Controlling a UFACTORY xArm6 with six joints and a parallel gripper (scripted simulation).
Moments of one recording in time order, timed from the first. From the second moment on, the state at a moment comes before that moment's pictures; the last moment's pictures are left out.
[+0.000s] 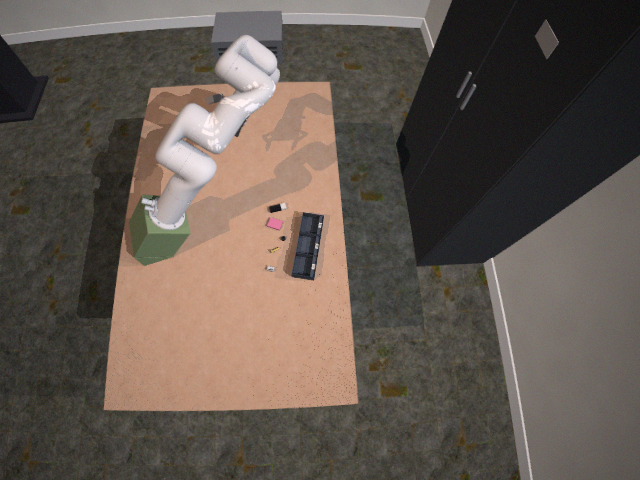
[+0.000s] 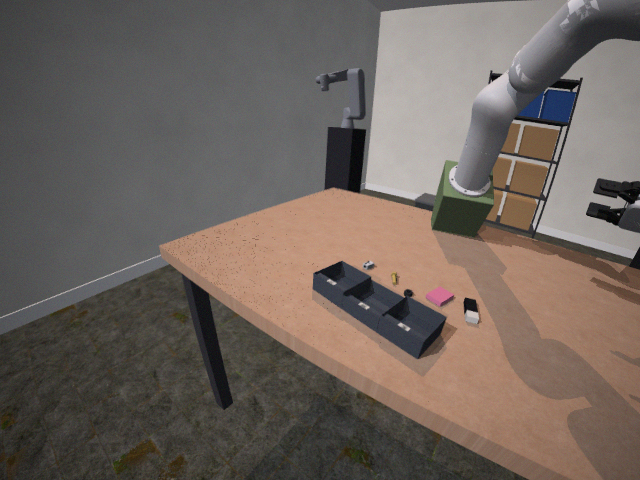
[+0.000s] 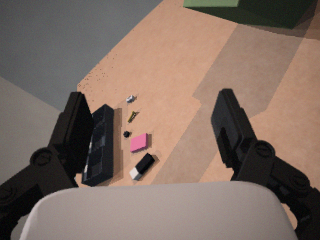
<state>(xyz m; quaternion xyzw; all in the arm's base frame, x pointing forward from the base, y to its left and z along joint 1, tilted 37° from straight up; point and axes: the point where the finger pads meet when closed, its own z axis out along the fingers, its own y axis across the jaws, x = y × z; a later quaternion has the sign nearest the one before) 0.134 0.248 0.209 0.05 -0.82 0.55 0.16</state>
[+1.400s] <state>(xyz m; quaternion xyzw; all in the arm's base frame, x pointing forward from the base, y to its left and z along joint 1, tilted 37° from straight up) 0.179 0.217 0.197 -0.13 -0.87 0.45 0.15</state>
